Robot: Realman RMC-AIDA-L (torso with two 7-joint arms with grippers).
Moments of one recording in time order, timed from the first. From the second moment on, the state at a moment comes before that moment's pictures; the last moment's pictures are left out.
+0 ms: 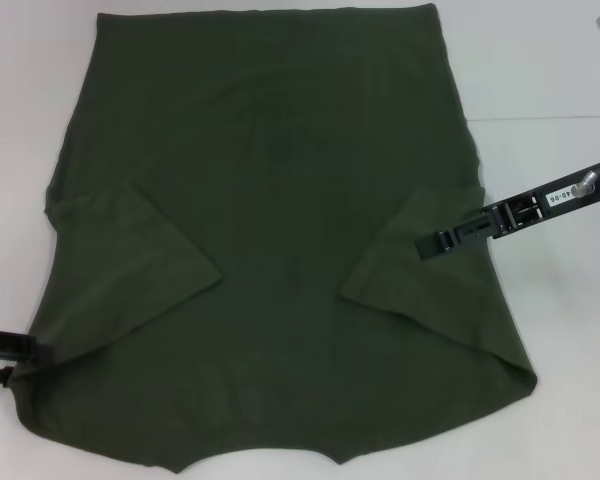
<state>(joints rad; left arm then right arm) -0.56 -1.82 0.53 0.51 2.49 1.51 -2.46 0.87 1.85 -0.85 -0.53 -2.24 -1.54 2.19</state>
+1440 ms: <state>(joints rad) -0.59 -1.81 0.55 0.51 2.53 1.50 -2.48 0.85 1.81 -0.85 -0.52 -2.24 -1.54 2.34</state>
